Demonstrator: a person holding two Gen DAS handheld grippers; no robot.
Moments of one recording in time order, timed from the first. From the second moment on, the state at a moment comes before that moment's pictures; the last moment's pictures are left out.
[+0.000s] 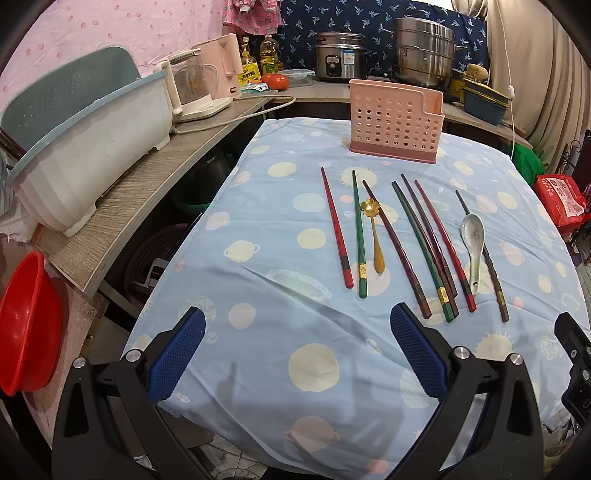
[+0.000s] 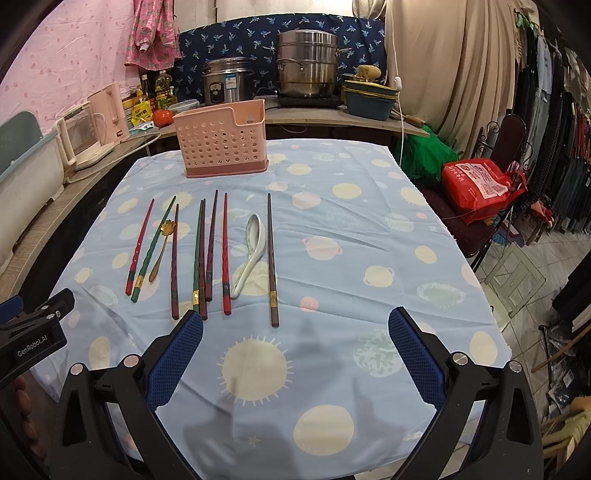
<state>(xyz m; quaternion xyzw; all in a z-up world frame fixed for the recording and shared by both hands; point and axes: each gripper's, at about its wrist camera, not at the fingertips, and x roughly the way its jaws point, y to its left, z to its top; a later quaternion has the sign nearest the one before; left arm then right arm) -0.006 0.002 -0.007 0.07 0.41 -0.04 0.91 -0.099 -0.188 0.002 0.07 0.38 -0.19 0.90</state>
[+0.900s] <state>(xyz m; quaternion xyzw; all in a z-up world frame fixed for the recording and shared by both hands) -0.006 0.008 -0.011 0.06 0.41 -0.03 0.91 -0.099 -0.193 -0.003 0.07 0.38 -0.20 0.90</state>
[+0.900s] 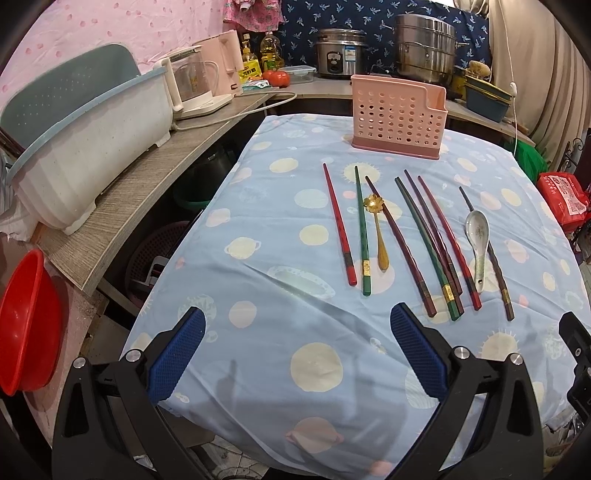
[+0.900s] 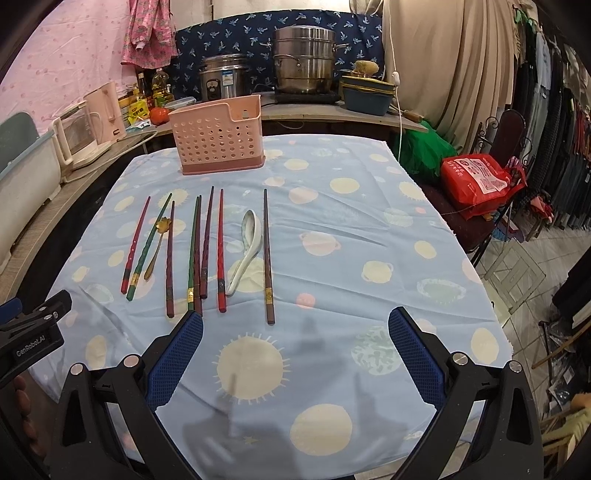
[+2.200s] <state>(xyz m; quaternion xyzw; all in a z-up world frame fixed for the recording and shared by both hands) 0.097 -0.008 -0.073 0.03 0.47 -0.05 0.88 -0.013 -0.222 -0.077 0.10 0.46 -0.16 0.87</state>
